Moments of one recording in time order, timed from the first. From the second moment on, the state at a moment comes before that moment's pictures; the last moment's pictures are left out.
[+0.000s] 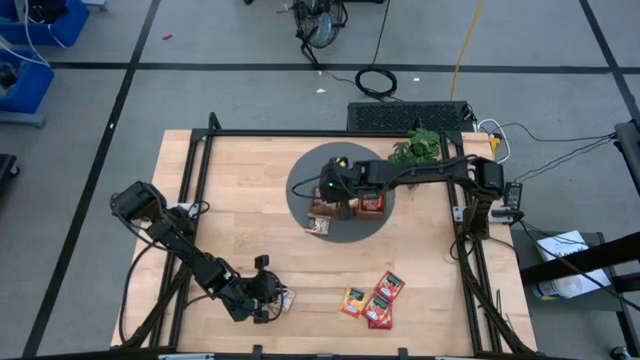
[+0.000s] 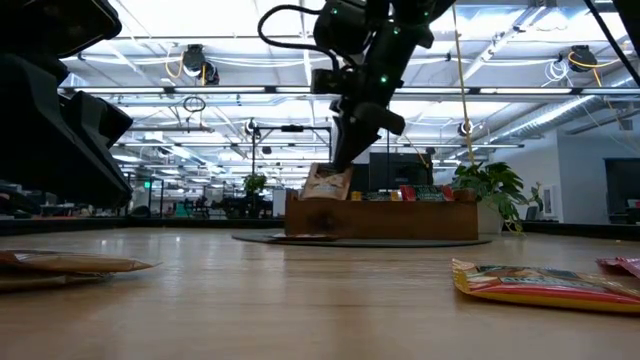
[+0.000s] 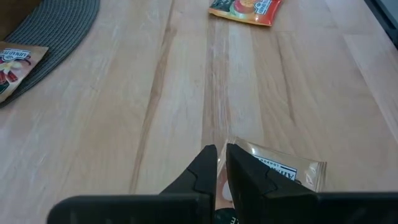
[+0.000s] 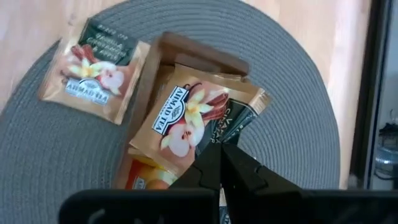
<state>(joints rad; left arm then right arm) -0.76 1.72 0.70 0.21 -0.59 -0.55 -0.14 1.84 1.40 -0.62 0.19 -0.43</state>
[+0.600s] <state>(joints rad) -0.76 1.72 0.71 0.21 -0.59 -0.55 -0.12 1.84 1.40 -0.55 0.23 -0.62</state>
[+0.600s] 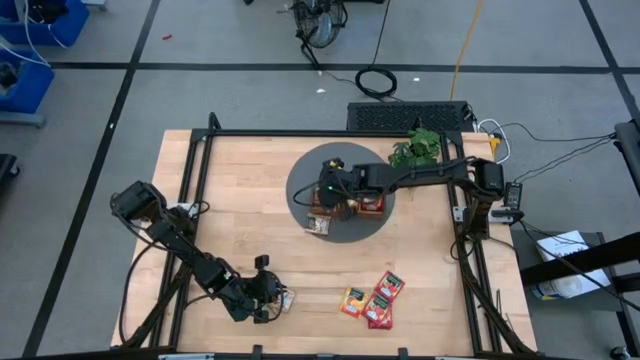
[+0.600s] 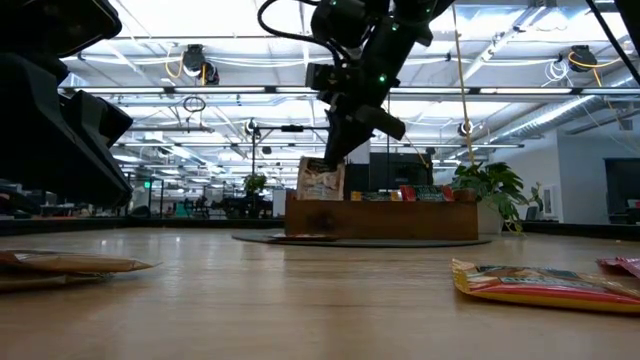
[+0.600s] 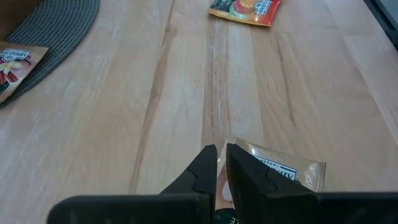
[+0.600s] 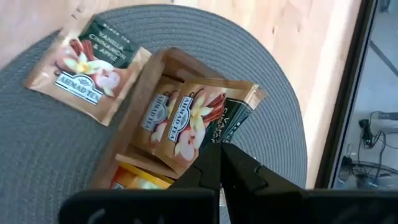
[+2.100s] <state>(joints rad) -0.77 1.72 0.71 0.21 -0.59 -0.60 0.19 1.71 1.37 -0.58 0.26 -0.27</state>
